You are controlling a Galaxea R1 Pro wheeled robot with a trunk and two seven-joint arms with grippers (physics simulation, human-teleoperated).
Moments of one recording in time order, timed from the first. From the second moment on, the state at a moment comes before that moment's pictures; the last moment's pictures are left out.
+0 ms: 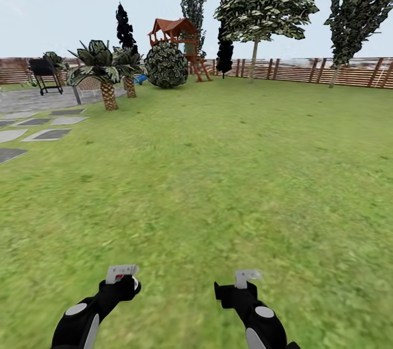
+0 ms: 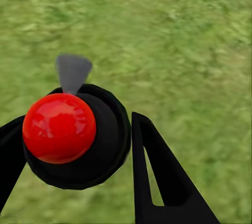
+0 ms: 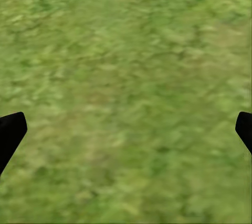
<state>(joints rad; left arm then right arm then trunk) -0.10 -0.08 0.16 -1.43 -0.08 0.53 -0.25 -0.16 -0.06 0.50 -1.39 -0.45 0.49 -0.41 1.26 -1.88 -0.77</state>
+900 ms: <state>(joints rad) -0.10 -0.08 0.16 -1.44 -0.08 0.53 -0.25 -0.16 -0.06 0.50 -1.41 -0.45 0.49 -0.41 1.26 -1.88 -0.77</state>
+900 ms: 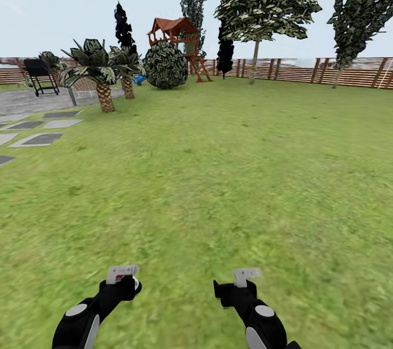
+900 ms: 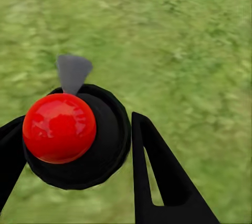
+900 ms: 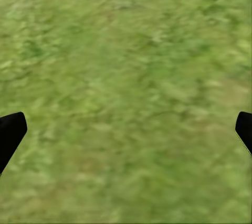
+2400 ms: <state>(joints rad) -0.10 -0.08 0.10 -1.43 -0.08 0.54 -0.27 -0.13 -0.06 0.49 -1.45 -0.46 0.49 -0.42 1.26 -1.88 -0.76</state>
